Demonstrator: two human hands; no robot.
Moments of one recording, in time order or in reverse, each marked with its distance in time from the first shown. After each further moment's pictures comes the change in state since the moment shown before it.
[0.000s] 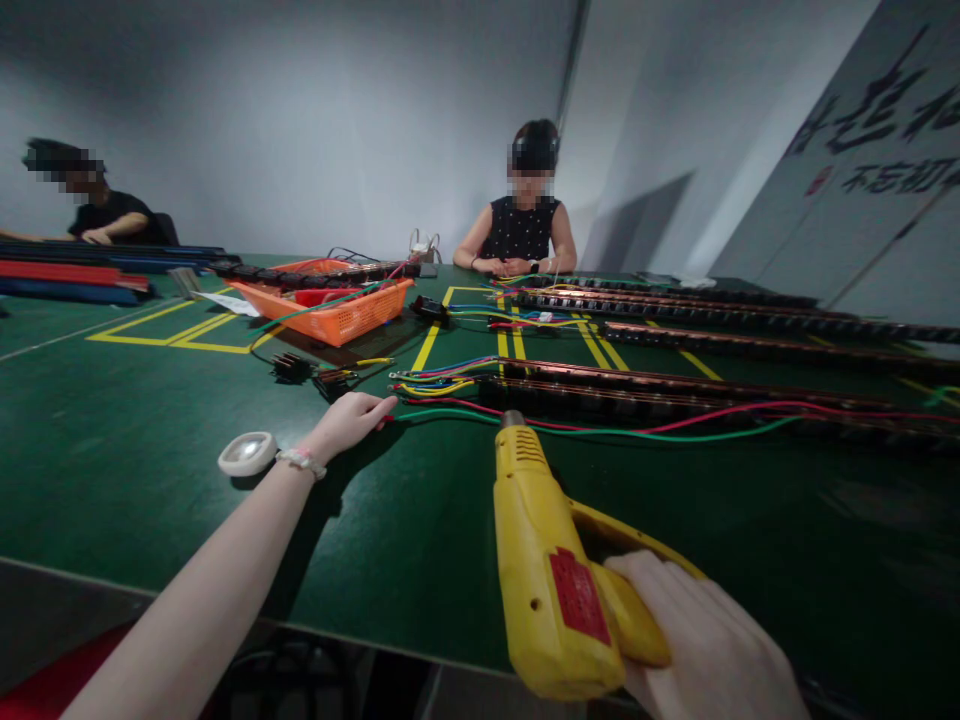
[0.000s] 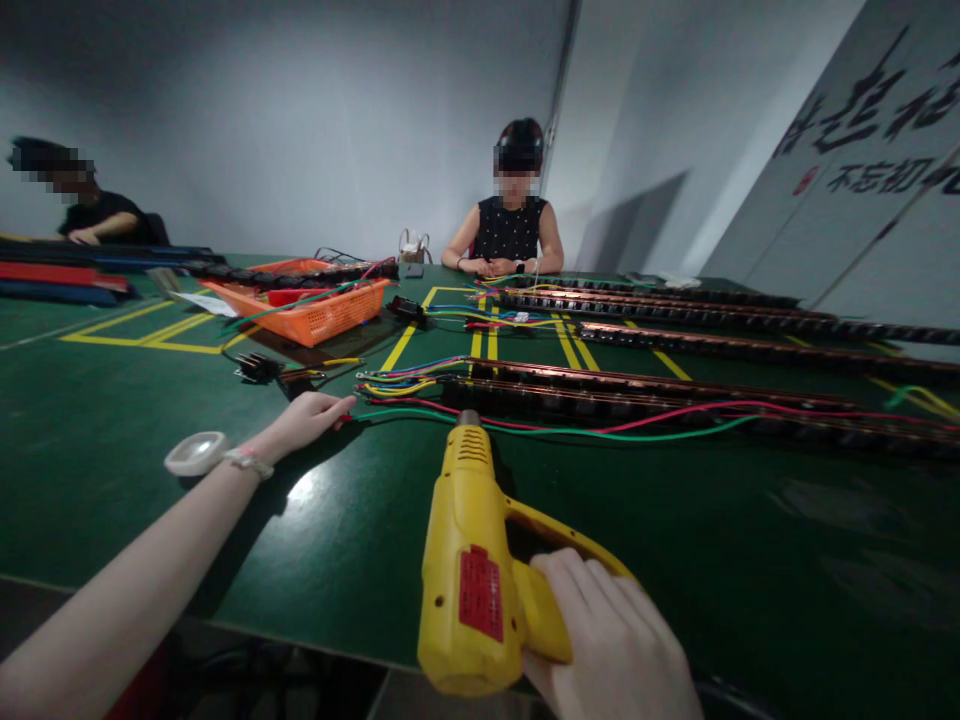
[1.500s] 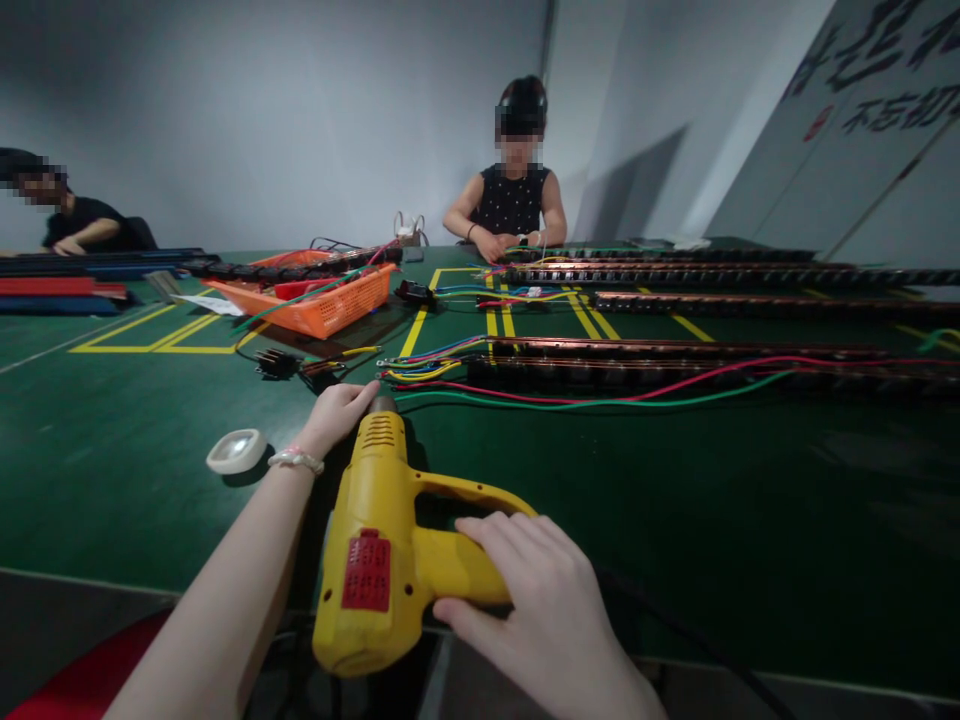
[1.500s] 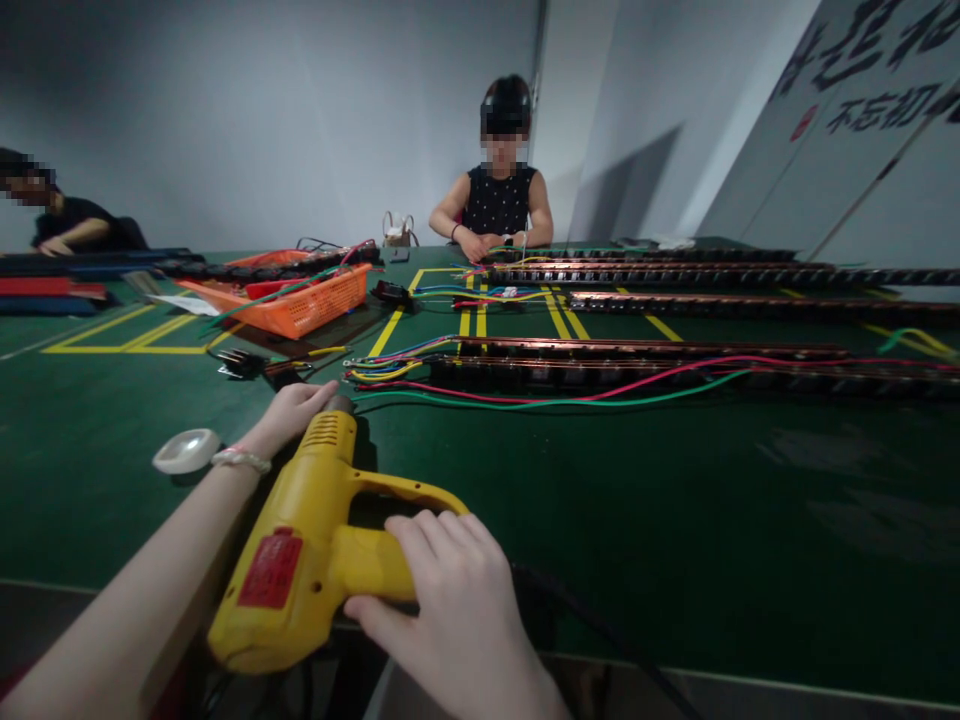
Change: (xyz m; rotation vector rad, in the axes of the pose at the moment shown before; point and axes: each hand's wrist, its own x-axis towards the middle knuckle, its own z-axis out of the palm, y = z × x) left_hand -0.002 -0.001 0.007 0.009 0.128 -0.121; right_hand 0.045 -0.085 0.017 0.620 -0.102 0.083
